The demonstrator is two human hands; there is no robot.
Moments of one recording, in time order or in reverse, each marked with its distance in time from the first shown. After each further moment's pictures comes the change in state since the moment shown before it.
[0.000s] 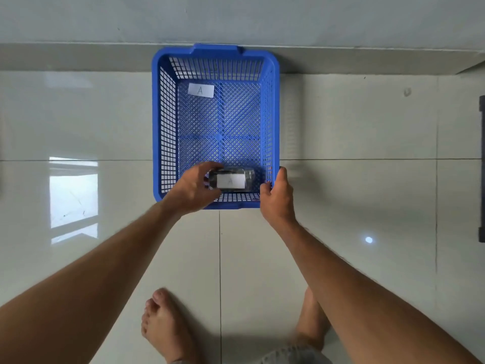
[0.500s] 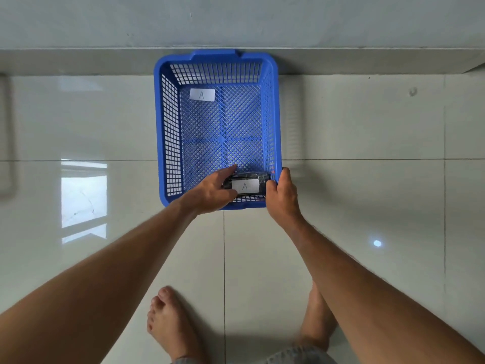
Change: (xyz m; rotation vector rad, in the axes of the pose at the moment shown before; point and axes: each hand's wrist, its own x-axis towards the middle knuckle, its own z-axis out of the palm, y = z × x) left_hand -0.001 0.021 0.016 -0.064 -0.172 -0.120; right_hand 0.002 -0.004 -0.009 0.067 -0.071 -0.022
